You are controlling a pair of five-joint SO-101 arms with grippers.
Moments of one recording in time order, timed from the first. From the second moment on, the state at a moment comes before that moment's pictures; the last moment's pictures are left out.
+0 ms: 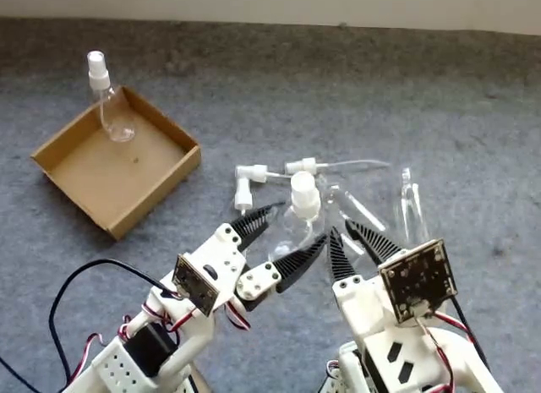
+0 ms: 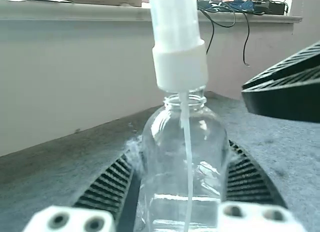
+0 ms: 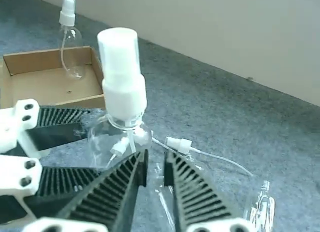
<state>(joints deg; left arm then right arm) 40.7 -103.8 95.9 11.0 5.5 -22.2 -90.6 38.6 80.7 10.6</state>
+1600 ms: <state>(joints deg) 30.4 -103.8 96.0 -12.7 5.5 -33.4 -100.7 78.7 48.2 10.6</state>
